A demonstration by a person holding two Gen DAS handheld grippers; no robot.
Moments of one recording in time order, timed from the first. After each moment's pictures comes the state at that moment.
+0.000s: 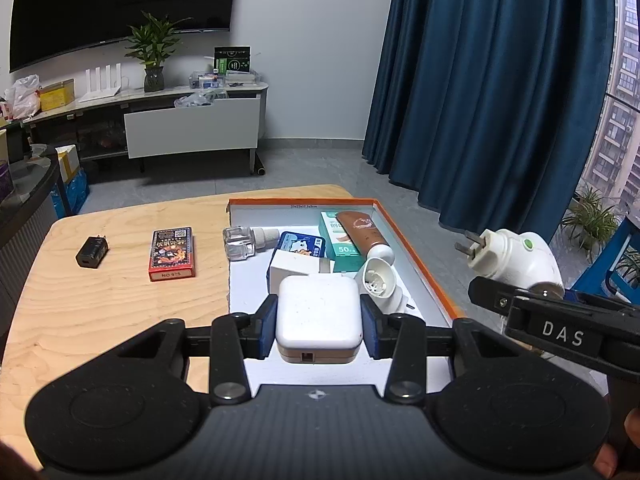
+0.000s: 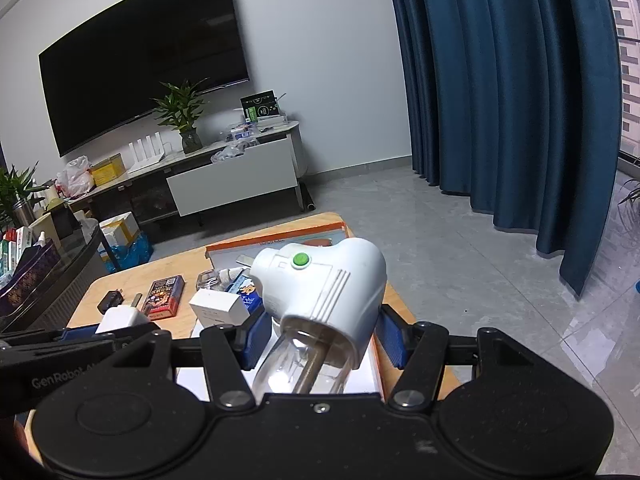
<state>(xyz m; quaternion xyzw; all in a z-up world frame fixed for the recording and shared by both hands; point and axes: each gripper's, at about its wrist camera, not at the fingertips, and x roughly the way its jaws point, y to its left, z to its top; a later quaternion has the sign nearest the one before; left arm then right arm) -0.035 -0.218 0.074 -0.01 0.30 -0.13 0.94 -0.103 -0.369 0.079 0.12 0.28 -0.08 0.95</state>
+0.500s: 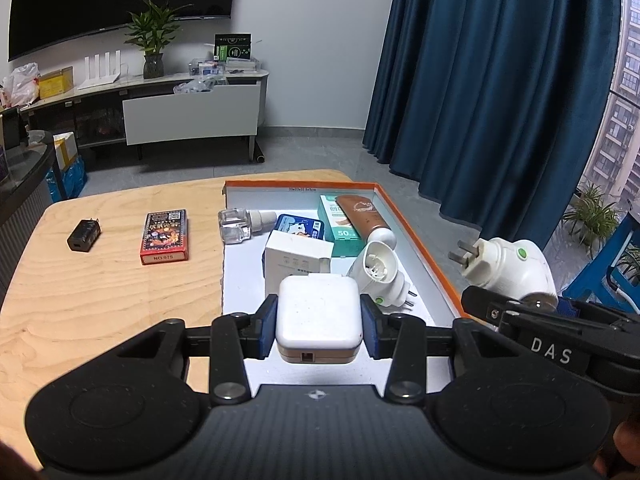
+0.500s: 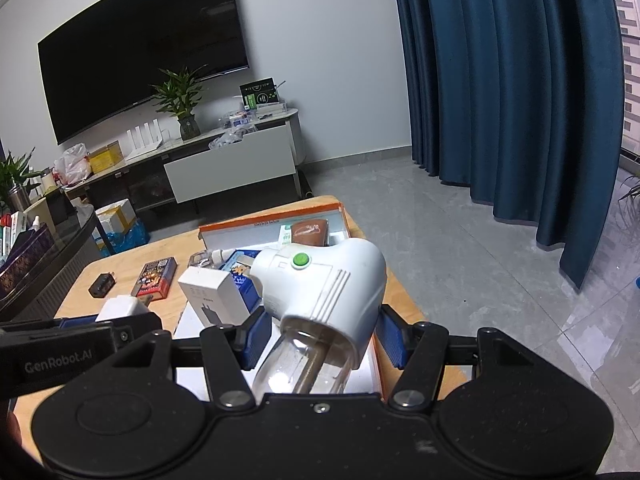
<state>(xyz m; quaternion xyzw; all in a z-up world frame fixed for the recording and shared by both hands) -0.030 -0.226 0.062 -0.02 0.32 -0.13 0.94 -0.099 -0.366 0.061 0.12 0.29 -0.08 0.95</state>
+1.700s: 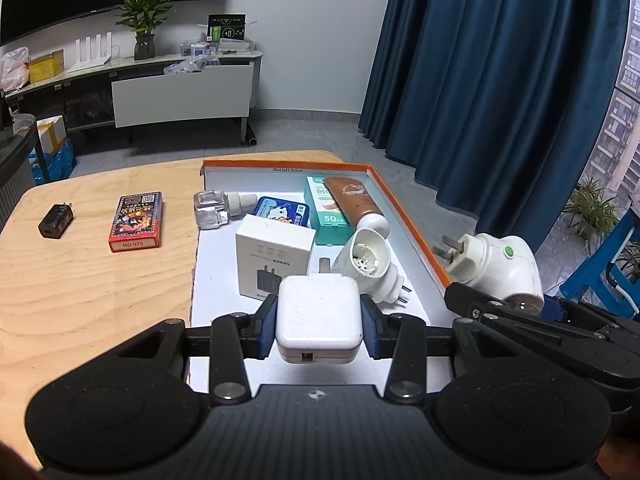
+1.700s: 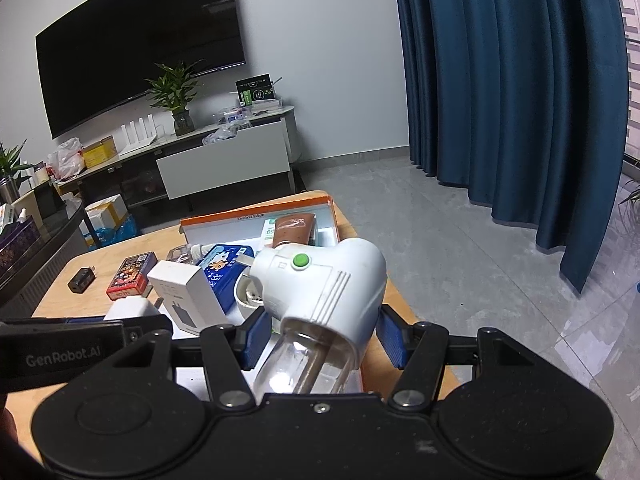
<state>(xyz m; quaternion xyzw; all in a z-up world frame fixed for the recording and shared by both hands) -0.007 -0.247 0.044 -0.02 0.34 -0.13 0.93 -0.073 -0.375 0.038 0.11 0.29 -0.09 0.95</state>
